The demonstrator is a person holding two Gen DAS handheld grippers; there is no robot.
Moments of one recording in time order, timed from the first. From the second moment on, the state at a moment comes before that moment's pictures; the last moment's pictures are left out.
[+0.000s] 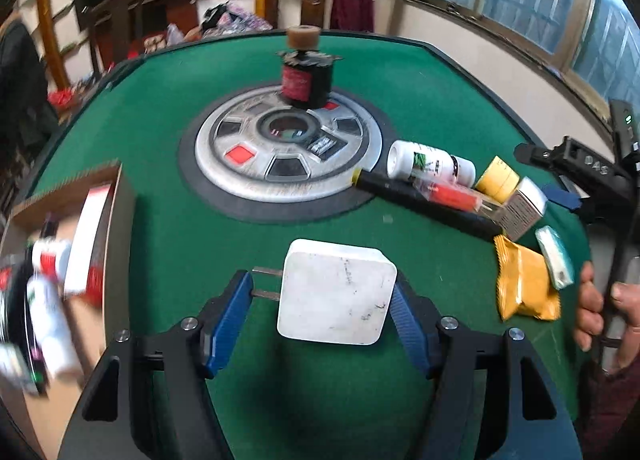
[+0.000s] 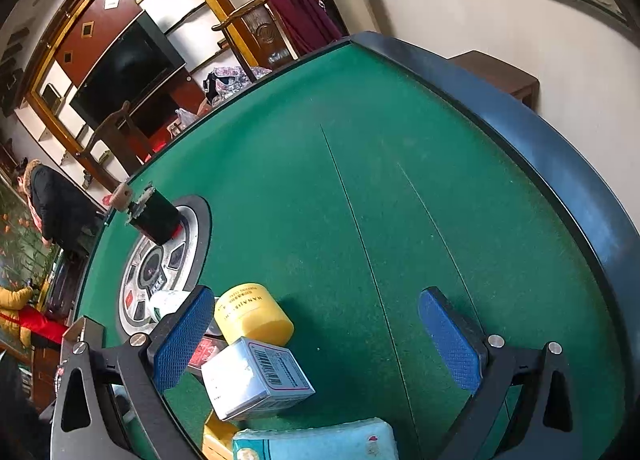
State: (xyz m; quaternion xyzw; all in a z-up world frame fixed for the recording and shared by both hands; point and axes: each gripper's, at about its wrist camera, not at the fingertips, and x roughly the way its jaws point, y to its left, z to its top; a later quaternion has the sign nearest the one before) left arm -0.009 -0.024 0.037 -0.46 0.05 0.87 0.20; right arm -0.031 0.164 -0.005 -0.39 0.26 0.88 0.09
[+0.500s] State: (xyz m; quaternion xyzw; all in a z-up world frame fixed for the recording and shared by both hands) left arm 0.080 -0.089 0.094 -0.37 -0.03 0.90 0.24; right arm -0.024 0.164 -0.001 -0.38 0.19 0.89 0.17
